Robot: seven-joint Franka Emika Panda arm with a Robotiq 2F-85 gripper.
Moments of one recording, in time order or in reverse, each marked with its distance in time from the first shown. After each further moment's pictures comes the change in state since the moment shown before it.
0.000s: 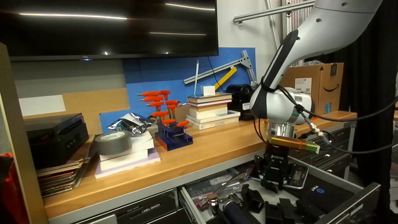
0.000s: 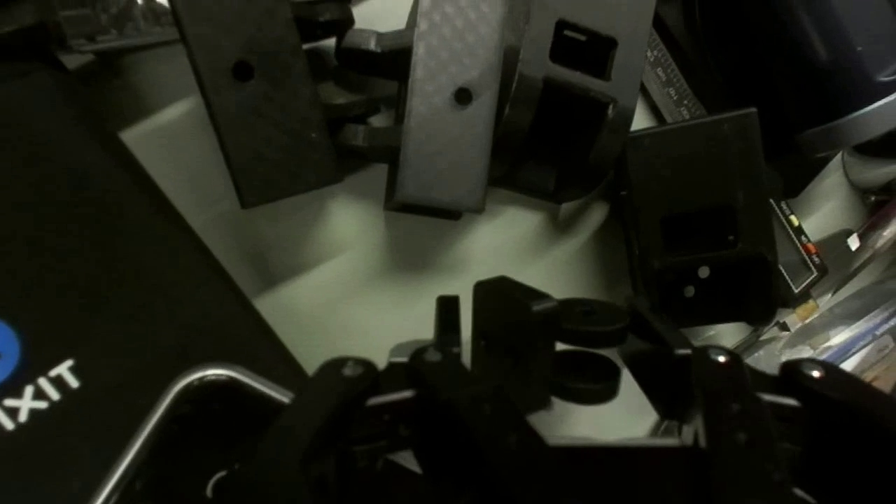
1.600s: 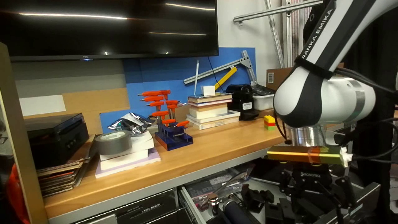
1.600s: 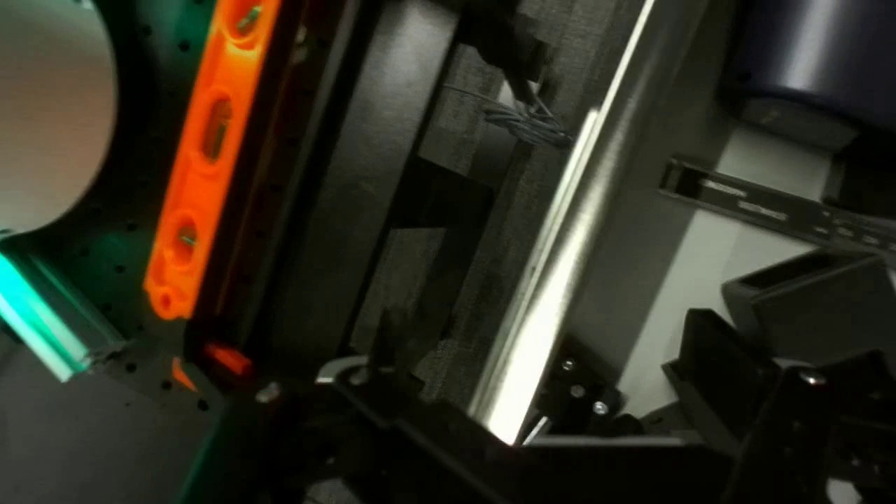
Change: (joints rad) arm 0.200 -0.454 -0.053 -0.531 -0.266 0.060 1.065
